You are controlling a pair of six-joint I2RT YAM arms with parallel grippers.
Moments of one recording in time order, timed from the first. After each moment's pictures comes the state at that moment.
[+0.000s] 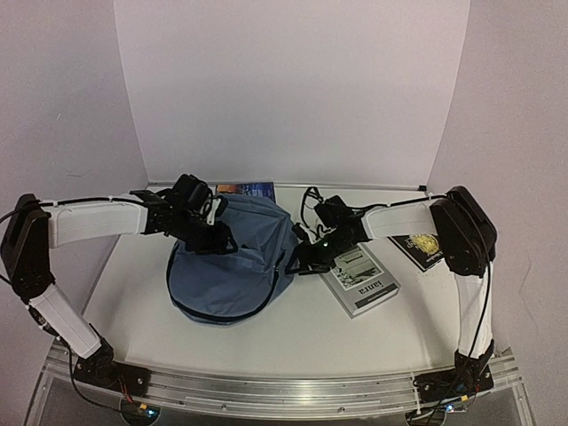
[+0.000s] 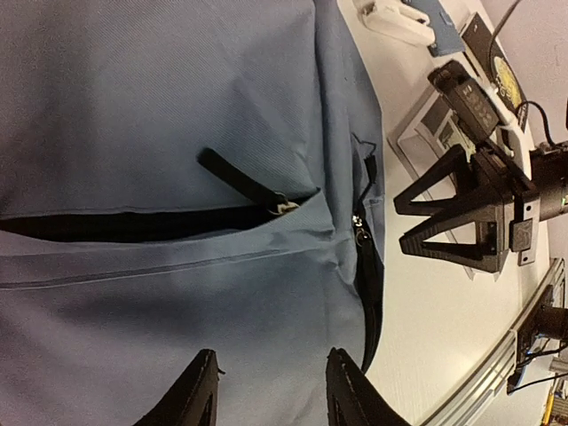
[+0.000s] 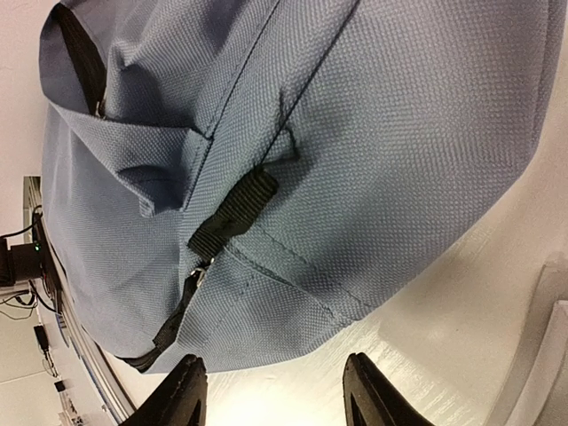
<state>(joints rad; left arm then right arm) -0.64 1.57 1.11 -0.44 0.20 -0.48 0.67 2.12 1.43 -0.36 -0.56 0.36</state>
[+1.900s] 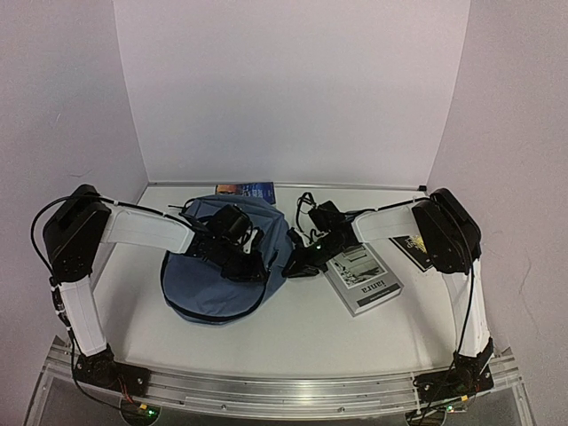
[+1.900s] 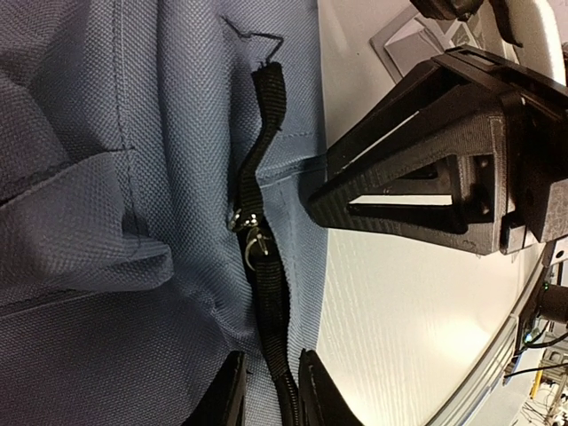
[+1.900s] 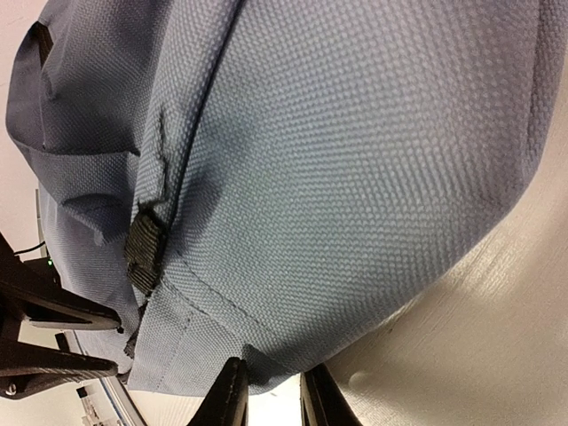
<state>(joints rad) -0.81 1.86 1.14 -0.25 0.27 -0.60 0.67 2.24 1.50 -0.31 -0.62 0.42</state>
